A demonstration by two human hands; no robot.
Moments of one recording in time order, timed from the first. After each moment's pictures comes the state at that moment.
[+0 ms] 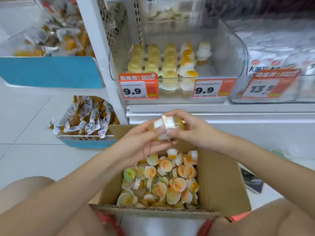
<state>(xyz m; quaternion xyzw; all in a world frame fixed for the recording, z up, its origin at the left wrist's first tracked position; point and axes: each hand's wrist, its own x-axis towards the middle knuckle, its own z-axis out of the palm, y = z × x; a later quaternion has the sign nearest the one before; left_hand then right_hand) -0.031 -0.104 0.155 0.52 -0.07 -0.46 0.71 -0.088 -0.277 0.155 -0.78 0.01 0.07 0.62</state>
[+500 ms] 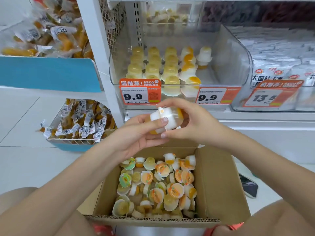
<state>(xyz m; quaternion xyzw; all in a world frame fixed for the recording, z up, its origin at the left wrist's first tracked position) 0.001 -0.109 0.178 0.55 -0.08 -0.44 0.71 -0.058 -0.277 0.184 -0.88 -0.07 -0.05 0.46</state>
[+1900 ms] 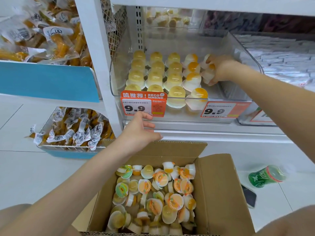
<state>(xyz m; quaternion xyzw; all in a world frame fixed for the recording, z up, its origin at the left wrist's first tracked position) 0.046 -0.123 0.164 0.81 -0.14 -0.25 0.51 0.098 -0.429 0.220 -0.98 0.19 0.05 0.01</state>
